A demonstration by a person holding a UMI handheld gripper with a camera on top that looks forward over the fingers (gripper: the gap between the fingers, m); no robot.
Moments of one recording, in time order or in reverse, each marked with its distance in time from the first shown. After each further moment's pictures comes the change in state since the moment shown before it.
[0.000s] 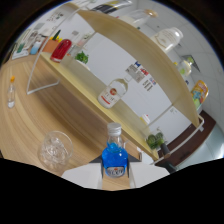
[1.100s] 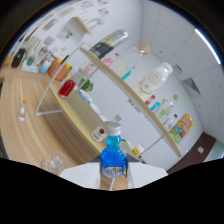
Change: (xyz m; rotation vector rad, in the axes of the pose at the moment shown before) arm 0.035 -0.083 -0.051 0.308 -0.027 -0.083
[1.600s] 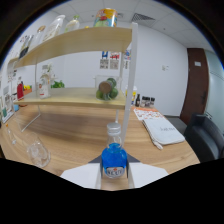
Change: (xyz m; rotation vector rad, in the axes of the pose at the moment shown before) arm 0.005 0.216 0.011 -0.255 -0.020 0.764
